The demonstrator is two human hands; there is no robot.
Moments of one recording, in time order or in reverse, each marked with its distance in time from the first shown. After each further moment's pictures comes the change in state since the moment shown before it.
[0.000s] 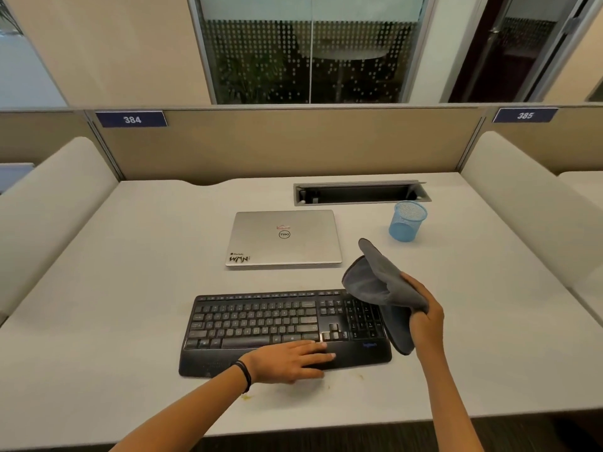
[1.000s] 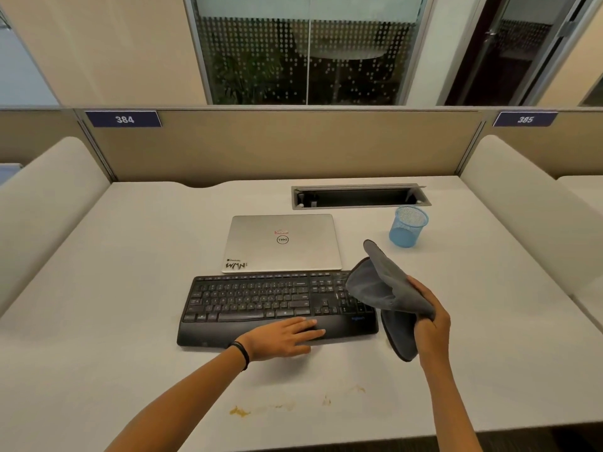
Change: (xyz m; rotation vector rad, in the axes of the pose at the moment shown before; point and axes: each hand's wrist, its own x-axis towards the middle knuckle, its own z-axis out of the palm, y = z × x) left_hand 0.002 -0.057 0.011 0.214 0.133 -0.019; right_hand 0.003 -0.014 0.006 0.005 0.066 -0.007
